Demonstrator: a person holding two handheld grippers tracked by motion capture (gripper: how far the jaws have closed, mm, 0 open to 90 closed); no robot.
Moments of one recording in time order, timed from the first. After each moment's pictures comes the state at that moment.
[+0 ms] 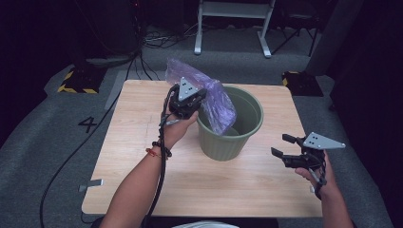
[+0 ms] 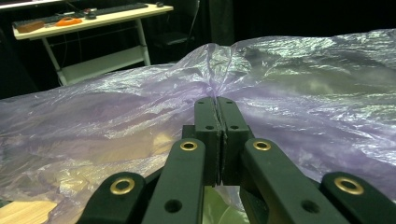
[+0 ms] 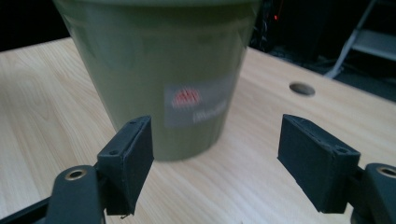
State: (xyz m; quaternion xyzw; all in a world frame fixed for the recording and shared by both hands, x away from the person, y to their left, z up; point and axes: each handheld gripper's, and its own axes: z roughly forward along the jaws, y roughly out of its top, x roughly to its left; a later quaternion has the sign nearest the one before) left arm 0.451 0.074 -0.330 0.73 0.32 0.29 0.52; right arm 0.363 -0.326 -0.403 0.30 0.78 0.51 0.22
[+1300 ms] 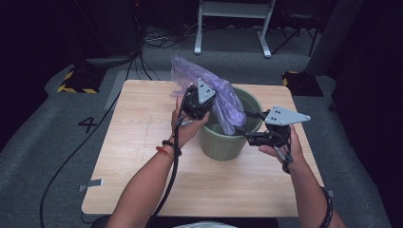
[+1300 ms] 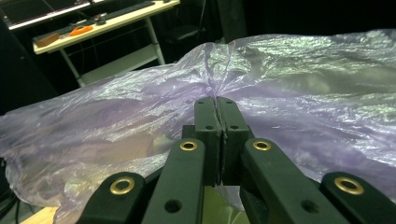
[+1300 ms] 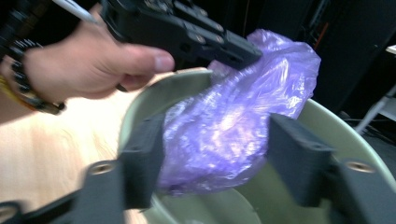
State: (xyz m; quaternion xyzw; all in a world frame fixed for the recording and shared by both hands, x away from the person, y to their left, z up) left arm 0.449 0.039 -0.327 0.75 0.30 0.33 0.49; right arm 0.384 -0.201 -0.321 0.19 0.79 0.53 0.24
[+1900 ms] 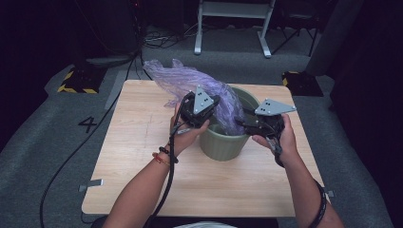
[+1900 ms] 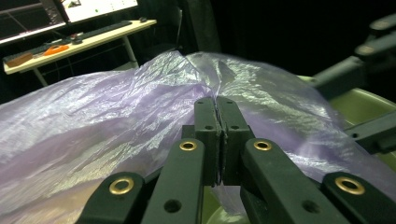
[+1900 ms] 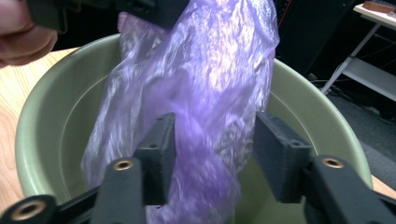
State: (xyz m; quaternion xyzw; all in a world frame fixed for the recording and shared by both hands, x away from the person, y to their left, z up) left arm 0.421 0.043 -0.327 0.75 0.26 0.31 0.52; right arm 0.412 -0.194 -0.329 0.25 0.81 0.45 0.27
